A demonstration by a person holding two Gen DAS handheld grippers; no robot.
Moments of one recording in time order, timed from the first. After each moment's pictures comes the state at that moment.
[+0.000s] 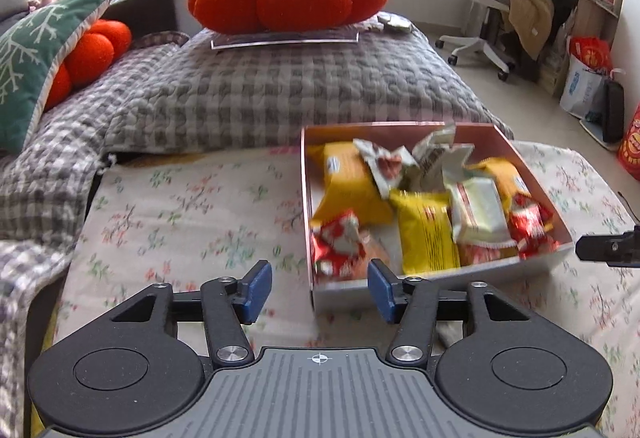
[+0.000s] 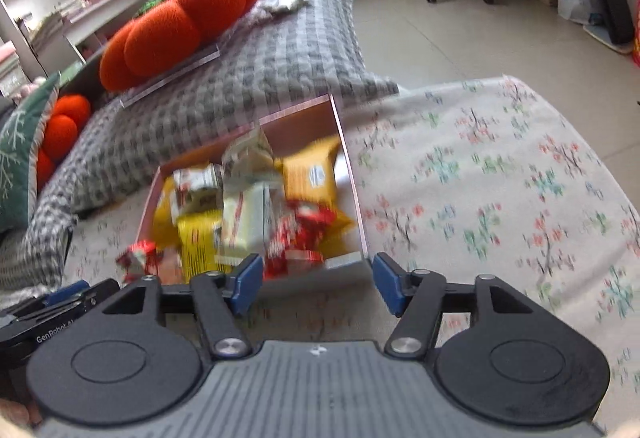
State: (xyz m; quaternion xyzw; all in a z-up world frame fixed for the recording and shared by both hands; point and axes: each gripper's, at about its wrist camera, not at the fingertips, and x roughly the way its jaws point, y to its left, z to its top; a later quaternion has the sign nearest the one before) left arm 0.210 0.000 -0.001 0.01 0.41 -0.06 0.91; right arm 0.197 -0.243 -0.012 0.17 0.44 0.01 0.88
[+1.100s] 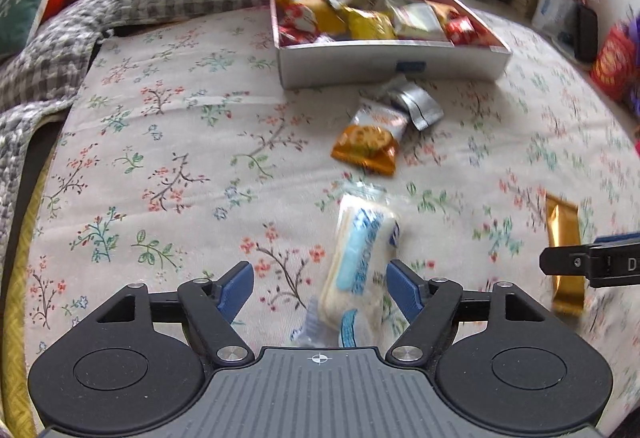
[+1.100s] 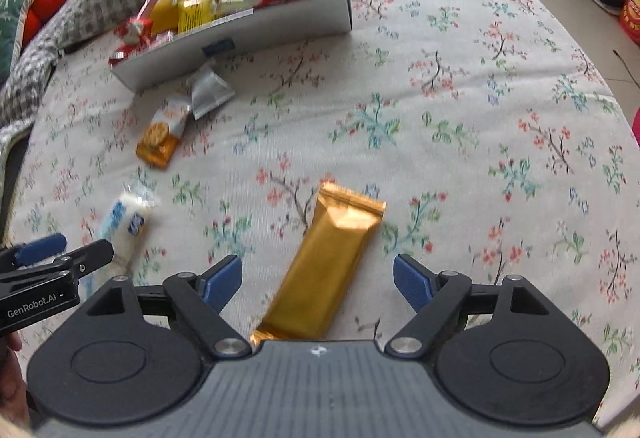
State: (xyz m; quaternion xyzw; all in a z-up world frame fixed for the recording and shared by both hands) left arm 0.075 -0.001 -0.045 0.04 0.51 -0.10 0.86; right arm 0.075 -0.202 -0.056 0.10 0.57 0.00 0.82
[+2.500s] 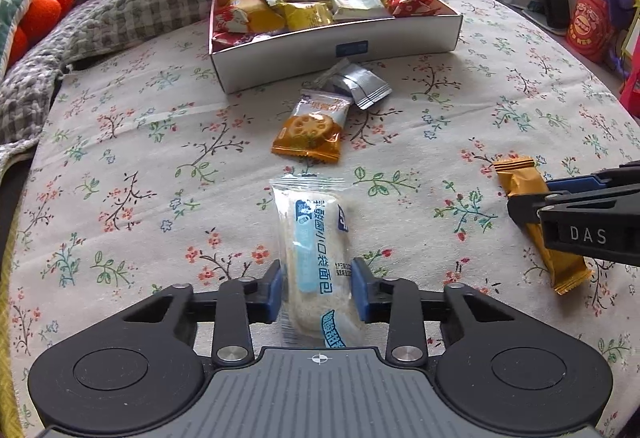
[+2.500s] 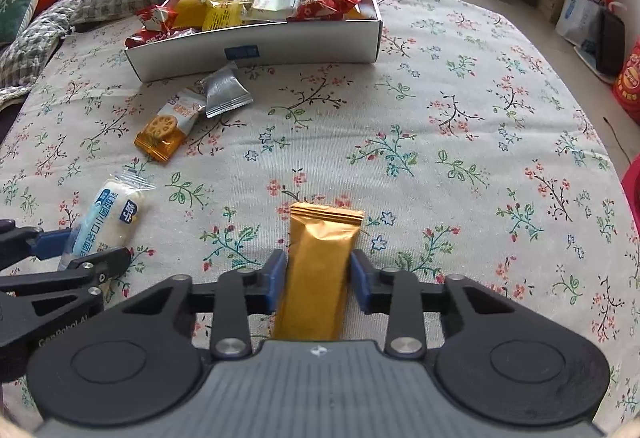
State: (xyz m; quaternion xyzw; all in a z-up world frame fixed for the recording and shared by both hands) left arm 0.066 -0.034 -0.058 0.09 0.49 -0.14 0.86; right arm 0.068 -0.177 -0.063 0.01 0.51 -0.01 0.86
